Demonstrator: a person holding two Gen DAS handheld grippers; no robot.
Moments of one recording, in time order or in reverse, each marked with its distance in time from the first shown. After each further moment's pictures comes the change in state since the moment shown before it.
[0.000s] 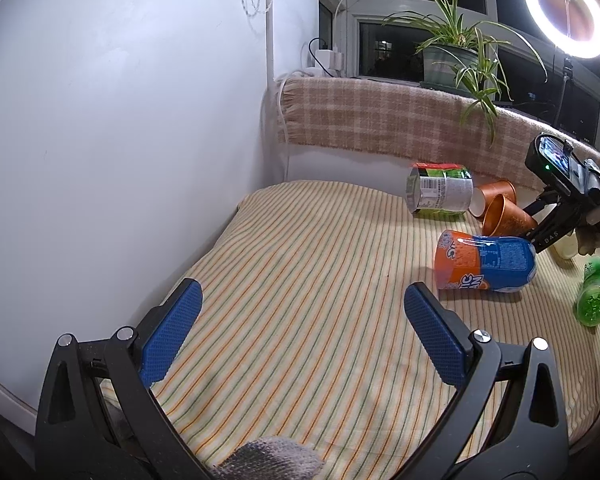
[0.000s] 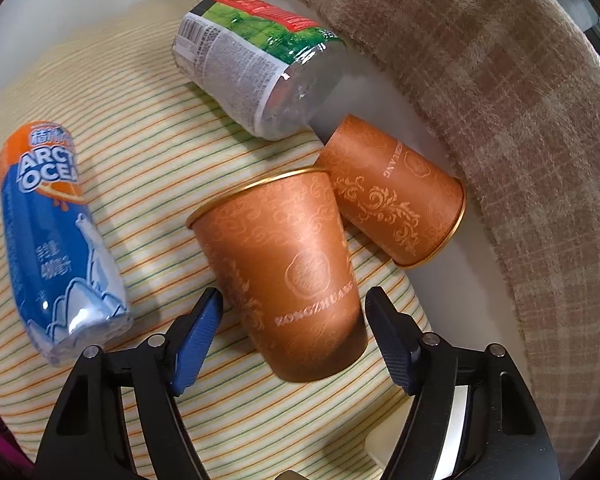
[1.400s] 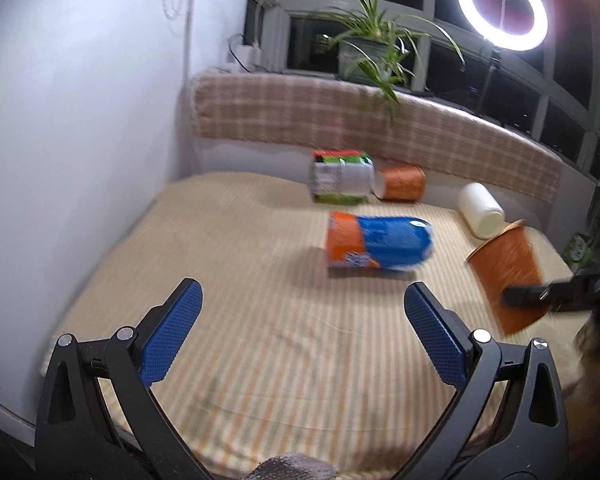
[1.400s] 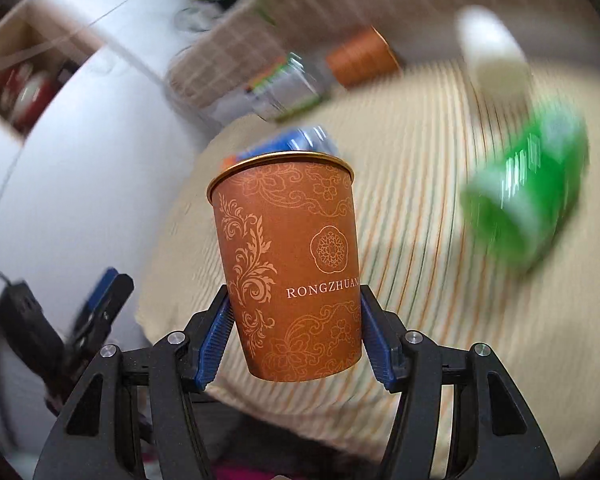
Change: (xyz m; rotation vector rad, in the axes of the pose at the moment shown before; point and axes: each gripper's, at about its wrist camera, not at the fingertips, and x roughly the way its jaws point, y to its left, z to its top) left arm -0.033 -0.054 -0.009 0.042 0.044 -0.271; right arm -0.120 0.110 -0.184 0.995 -0.322 0.543
